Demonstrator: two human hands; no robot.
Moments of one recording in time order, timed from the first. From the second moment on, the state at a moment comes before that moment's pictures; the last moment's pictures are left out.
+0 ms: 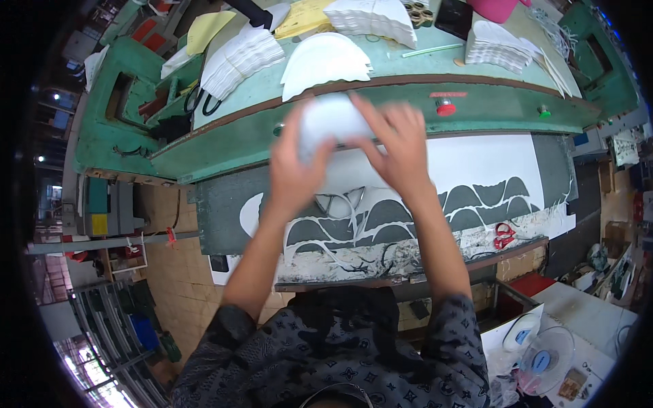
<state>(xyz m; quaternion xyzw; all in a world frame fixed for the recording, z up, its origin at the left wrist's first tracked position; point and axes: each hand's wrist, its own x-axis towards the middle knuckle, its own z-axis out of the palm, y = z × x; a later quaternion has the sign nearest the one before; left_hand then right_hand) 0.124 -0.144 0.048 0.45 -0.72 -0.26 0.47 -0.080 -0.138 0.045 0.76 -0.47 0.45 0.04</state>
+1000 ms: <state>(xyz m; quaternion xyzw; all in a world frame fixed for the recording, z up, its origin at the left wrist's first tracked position) 0.131 -0.358 0.176 0.40 -0.91 -0.13 -0.04 -0.063 -0.313 0.151 0.80 -0.59 0.09 -0.09</state>
